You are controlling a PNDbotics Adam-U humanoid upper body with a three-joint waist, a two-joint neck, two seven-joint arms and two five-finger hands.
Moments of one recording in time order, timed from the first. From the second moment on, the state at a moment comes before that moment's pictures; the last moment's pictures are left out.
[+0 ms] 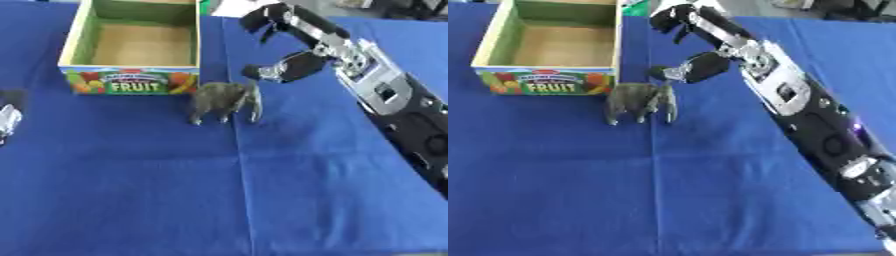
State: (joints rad) left arm -0.32 0.30 0.03 -1.81 0.01 0.06 0.07; right arm -0.82 -0.54 0.33 -1.32 0.23 -0.25 0.26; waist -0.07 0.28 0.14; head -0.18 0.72
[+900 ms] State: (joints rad) left arm -0.32 0.30 0.03 -1.81 0.01 0.06 0.07; right arm -0.82 -0.46 0.35 -1.20 0.32 -0.29 0.30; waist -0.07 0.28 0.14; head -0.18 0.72
